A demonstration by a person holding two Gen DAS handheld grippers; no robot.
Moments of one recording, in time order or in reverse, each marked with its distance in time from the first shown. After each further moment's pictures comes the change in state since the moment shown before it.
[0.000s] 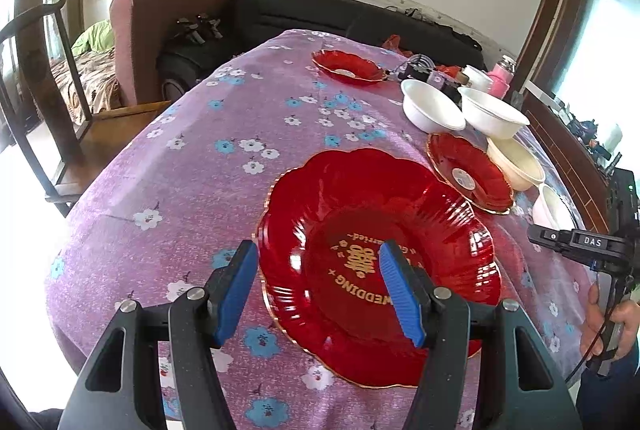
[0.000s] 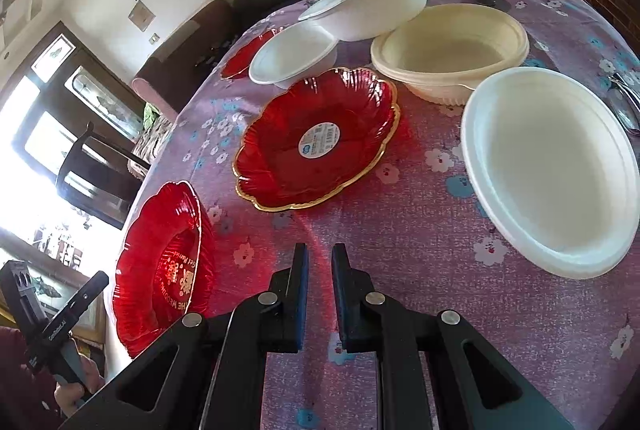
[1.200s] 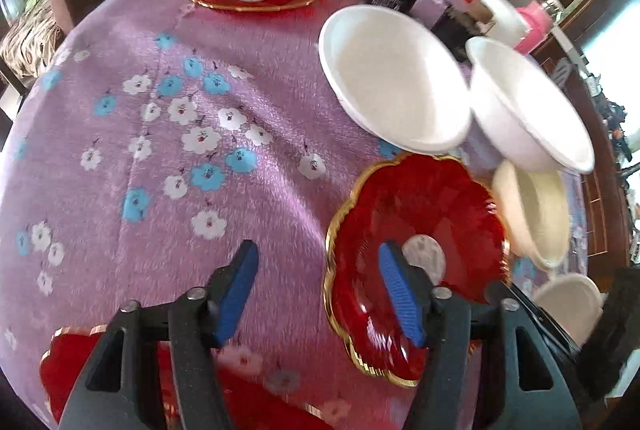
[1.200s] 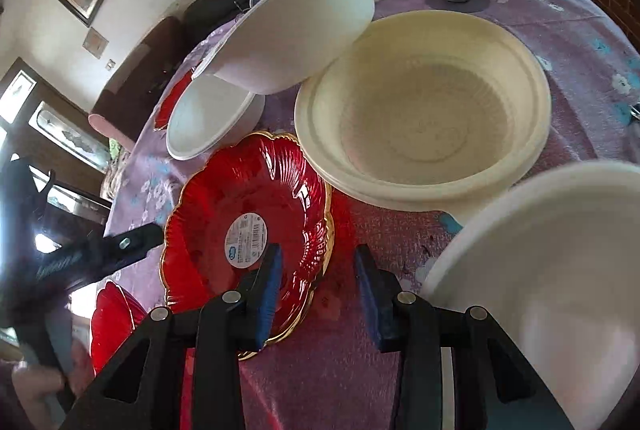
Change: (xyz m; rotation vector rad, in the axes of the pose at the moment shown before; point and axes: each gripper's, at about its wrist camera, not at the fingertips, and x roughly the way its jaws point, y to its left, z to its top) left arm 0.207 -0.130 0.124 -0.038 0.431 -0.008; right arm 0.053 -0.039 0.078 0.091 -0.002 -0.088
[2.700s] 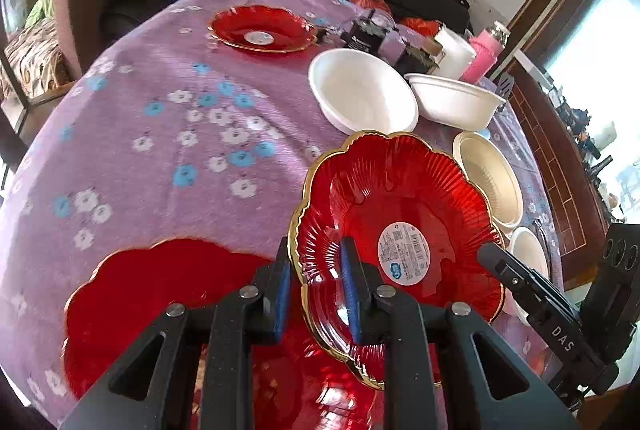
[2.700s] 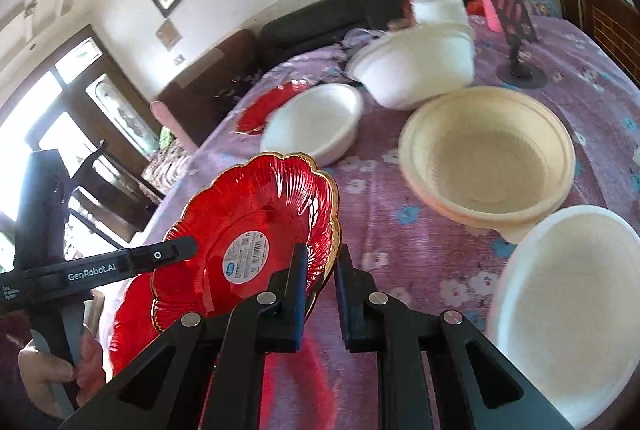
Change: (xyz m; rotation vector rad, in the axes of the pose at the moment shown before) left arm -0.079 0.024 -0.067 0.033 -0.190 -0.098; right arm -0.045 0.047 -0.022 -0.207 -0.156 0.167
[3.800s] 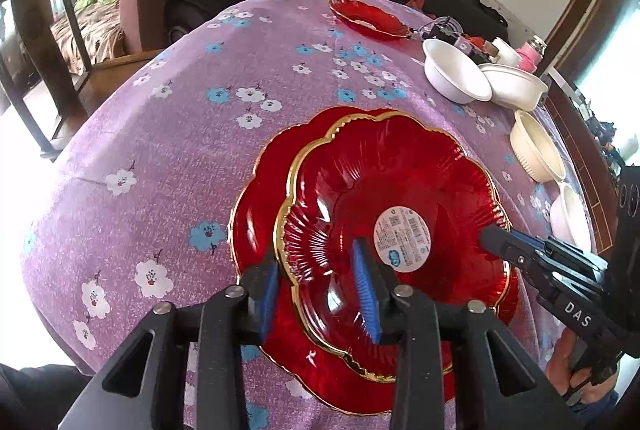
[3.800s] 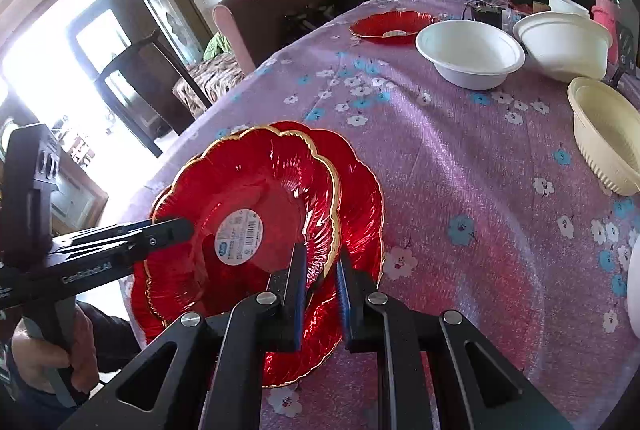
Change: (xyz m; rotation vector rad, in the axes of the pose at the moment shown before) left arm -0.055 0.104 -0.101 -0.065 -0.057 0.128; right arm 0.056 0.112 -0.072 -0.272 0.212 0.037
